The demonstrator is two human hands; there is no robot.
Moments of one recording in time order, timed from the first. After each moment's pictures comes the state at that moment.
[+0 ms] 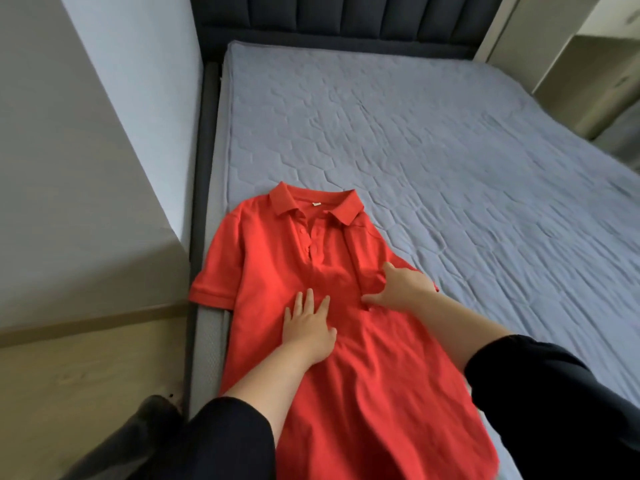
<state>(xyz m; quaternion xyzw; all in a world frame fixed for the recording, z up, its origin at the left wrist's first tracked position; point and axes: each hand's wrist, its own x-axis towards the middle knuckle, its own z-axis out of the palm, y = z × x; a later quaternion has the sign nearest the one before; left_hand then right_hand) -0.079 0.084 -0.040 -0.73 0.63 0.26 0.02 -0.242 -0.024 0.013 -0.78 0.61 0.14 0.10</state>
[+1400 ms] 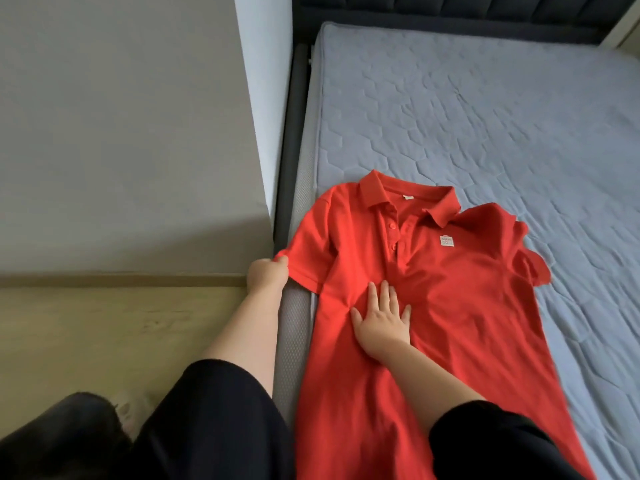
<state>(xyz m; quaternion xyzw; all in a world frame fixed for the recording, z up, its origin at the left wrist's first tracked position) 0.121 0.085 -0.059 -0.84 0.10 0.34 -0.42 -0.091 0.075 -0.067 -0.78 0.58 0.09 0.19</state>
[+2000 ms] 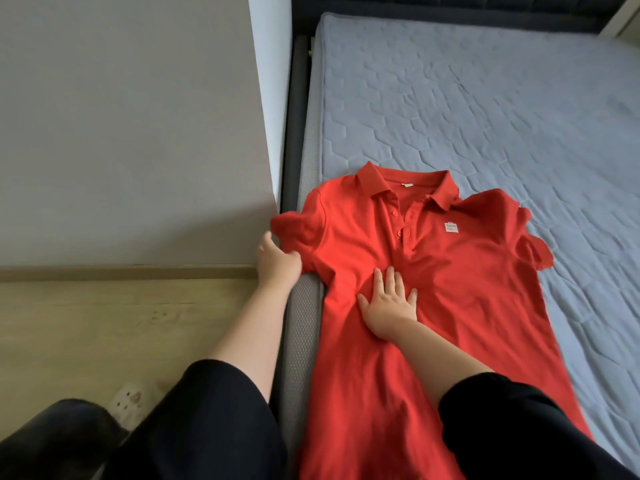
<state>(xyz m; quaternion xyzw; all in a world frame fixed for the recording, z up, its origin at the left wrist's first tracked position) 0.107 0.109 -0.029 -0.83 0.21 0.29 -0.42 -0.086 0.074 -0.059 -0.79 0.57 0.13 0.17</state>
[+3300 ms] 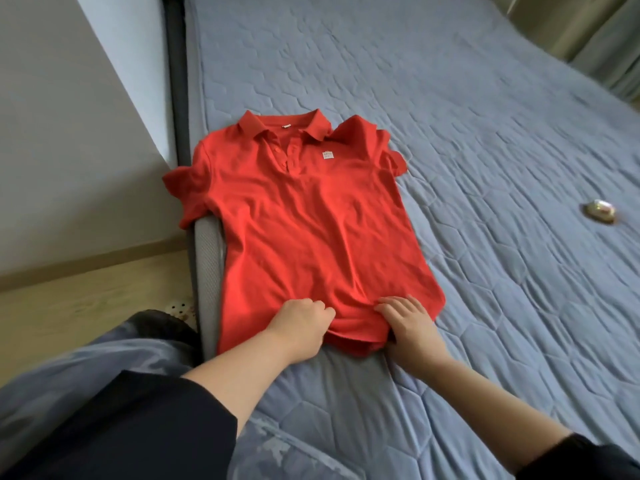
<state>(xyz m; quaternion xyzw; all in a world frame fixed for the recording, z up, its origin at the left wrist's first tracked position) -0.122 0.271 -0.005 -0.54 0.83 0.11 0.11 -0.347 0.250 -0.041 -0.87 0.47 -0.09 0.11</state>
